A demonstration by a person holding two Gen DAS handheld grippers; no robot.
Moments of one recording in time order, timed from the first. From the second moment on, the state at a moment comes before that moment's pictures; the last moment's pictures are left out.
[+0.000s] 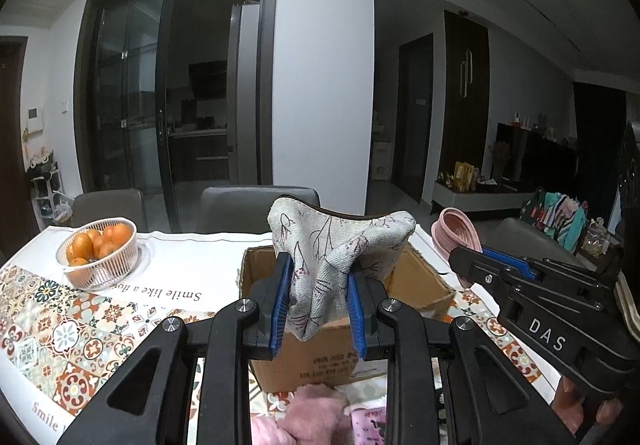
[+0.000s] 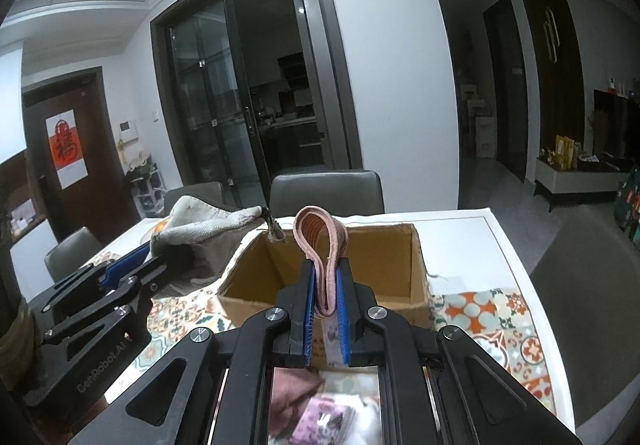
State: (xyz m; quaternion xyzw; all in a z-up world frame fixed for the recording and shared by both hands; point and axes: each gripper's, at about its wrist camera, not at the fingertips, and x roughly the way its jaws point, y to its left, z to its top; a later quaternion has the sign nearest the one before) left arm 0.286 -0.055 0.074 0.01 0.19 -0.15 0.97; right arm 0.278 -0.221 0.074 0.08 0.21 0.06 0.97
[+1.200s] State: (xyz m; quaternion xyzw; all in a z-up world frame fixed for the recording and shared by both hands) left arm 0.385 -0.076 0.016 0.04 0.28 -0.14 0.95; right arm 0.381 -0.235 0.021 0.09 0.31 0.02 0.95
